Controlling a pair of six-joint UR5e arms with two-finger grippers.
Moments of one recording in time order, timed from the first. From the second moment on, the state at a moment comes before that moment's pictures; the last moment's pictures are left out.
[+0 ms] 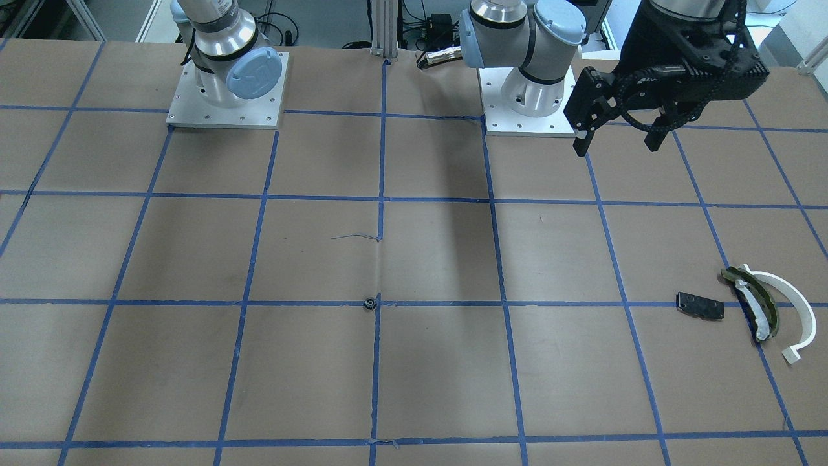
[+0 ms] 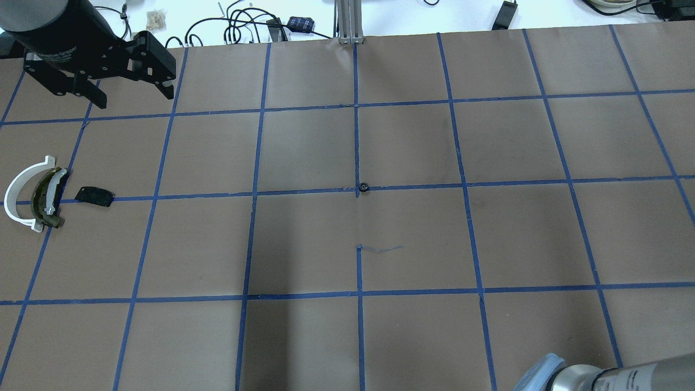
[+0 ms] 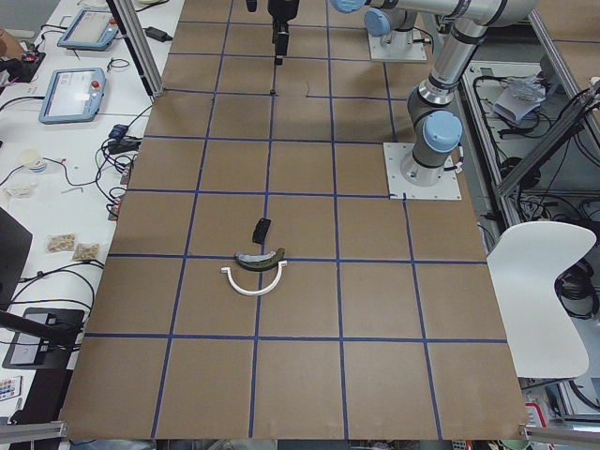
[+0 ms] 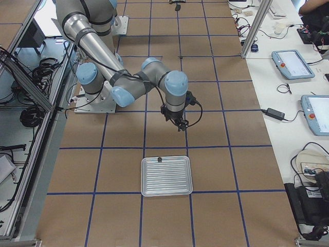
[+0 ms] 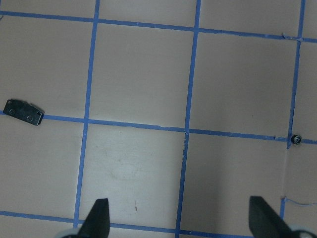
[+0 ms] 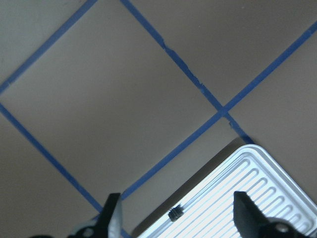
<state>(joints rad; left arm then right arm) -1.50 -1.51 -1.50 -1.55 1.58 -0.03 0.67 -1.34 1.66 -1.87 -1.53 -1.86</state>
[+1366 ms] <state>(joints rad) -1.61 -1.59 -1.55 -1.49 1.45 -0.16 0.53 -1.07 1.65 -1.98 -1.49 -2.41</state>
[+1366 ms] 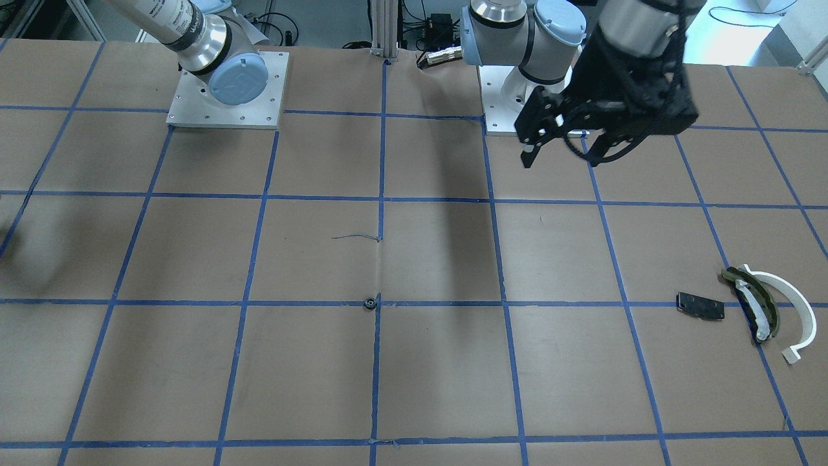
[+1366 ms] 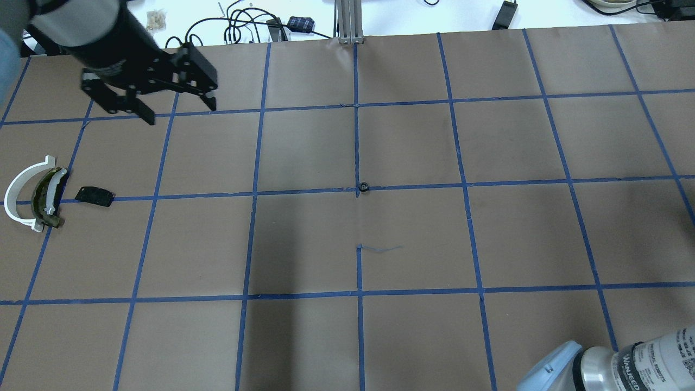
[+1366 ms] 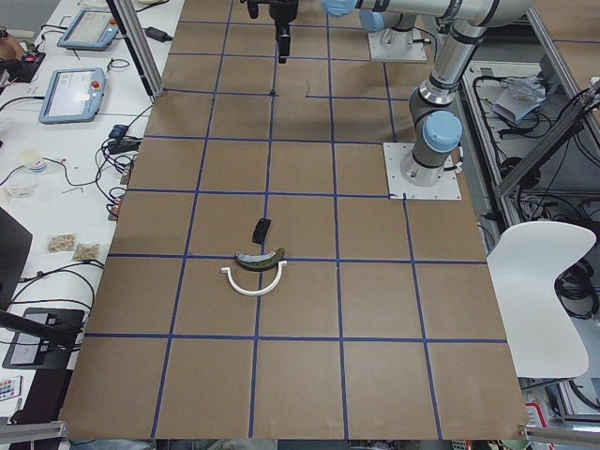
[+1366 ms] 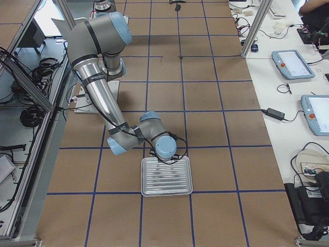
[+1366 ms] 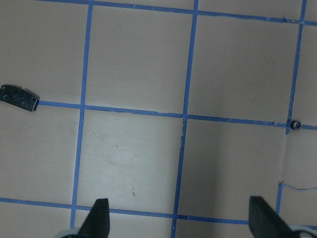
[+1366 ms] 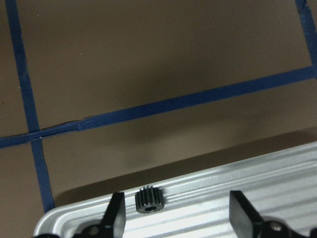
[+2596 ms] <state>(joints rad) -1.98 -2.11 -1.70 -0.74 1.58 -0.59 0.52 -1.06 1.68 -1.98 -1.50 -2.44</state>
